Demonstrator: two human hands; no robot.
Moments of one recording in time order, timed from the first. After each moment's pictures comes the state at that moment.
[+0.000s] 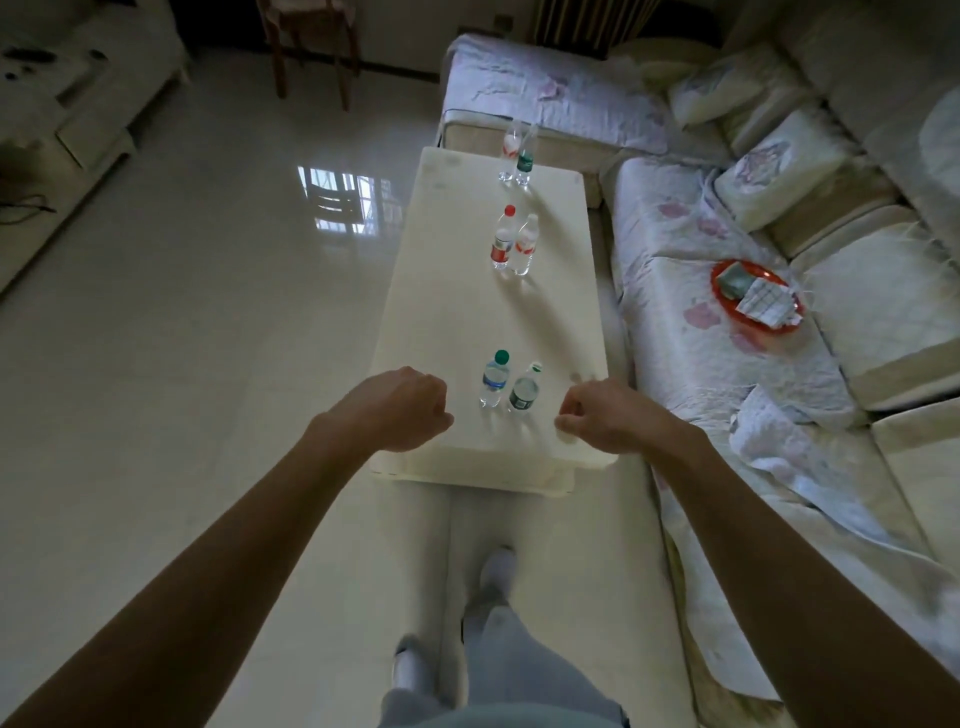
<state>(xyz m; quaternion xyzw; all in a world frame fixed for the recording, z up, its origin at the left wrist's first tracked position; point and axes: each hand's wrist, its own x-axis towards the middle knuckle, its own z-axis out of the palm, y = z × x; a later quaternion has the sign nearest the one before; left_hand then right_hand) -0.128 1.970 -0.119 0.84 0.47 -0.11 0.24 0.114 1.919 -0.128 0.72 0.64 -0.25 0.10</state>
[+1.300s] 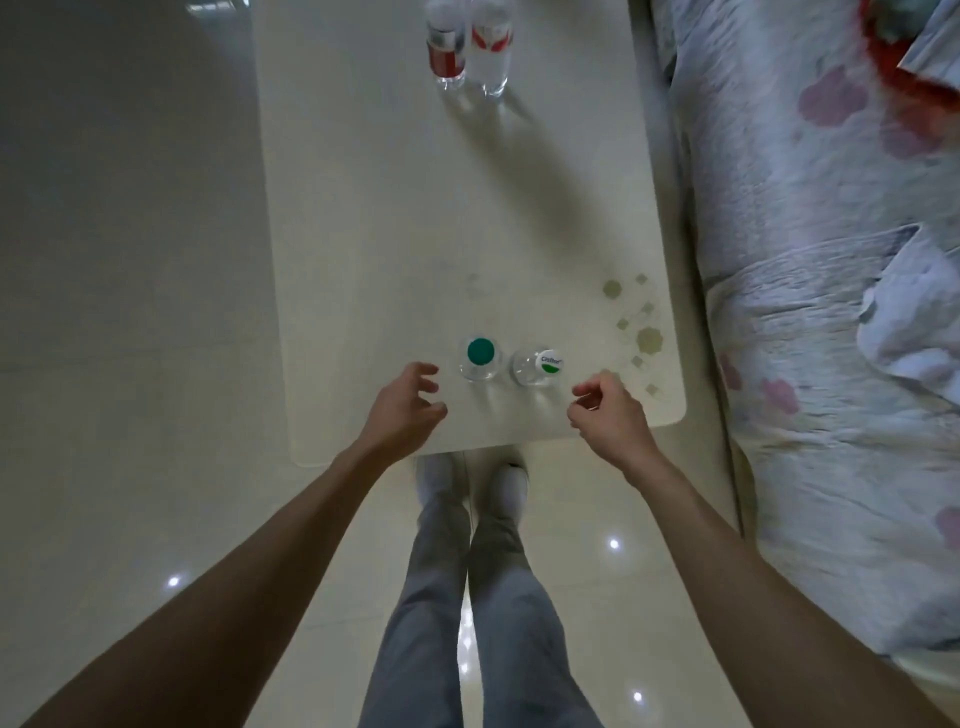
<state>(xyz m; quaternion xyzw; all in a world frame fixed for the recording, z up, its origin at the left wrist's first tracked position) 0.029 2.218 -0.474 0.59 0.59 -0.08 0.55 0.245 2.106 -0.479 0.84 0.23 -0.47 -0.13</state>
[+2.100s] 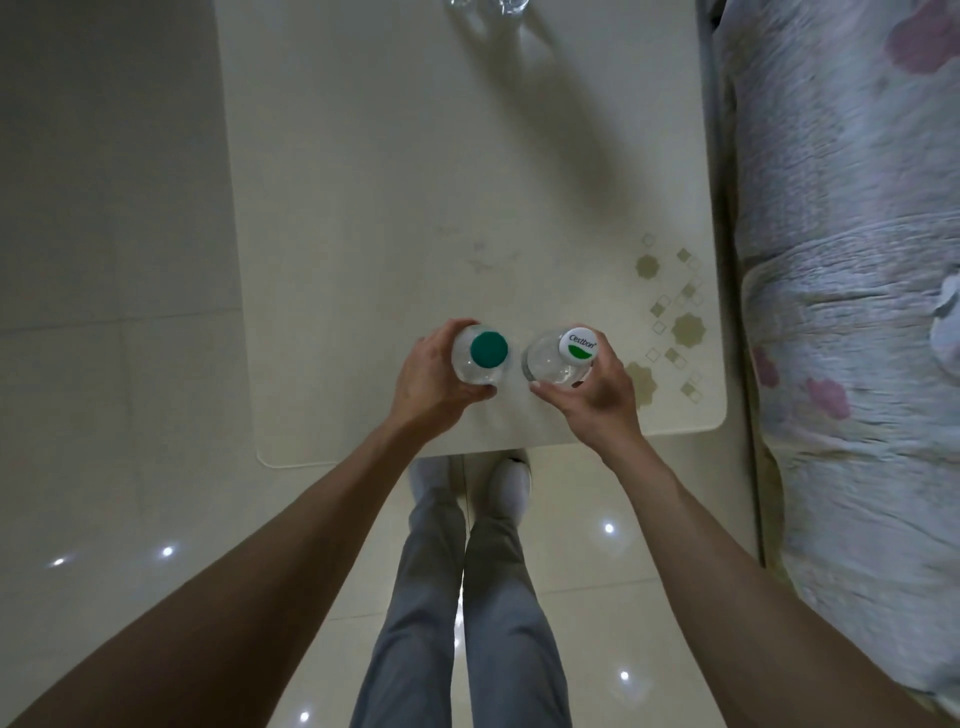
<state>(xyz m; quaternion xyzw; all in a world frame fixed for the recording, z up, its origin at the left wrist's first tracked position) 0.065 2.227 -0.571 0.67 0.56 0.02 0.49 0.231 2.136 -0.579 0.84 0.31 -0.39 -0.23</state>
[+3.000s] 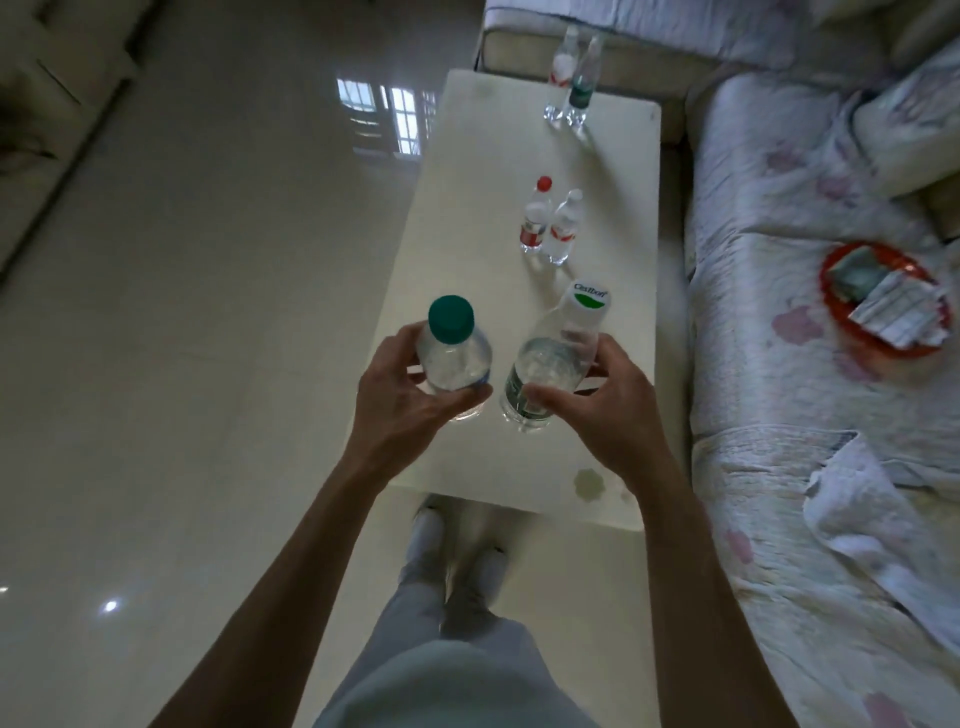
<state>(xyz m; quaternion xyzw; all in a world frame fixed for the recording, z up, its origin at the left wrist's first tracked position) 0.004 2.169 -0.202 0.60 0.59 0.32 0.44 0.210 2.138 -0.202 0.69 0.51 -0.38 -0.35</state>
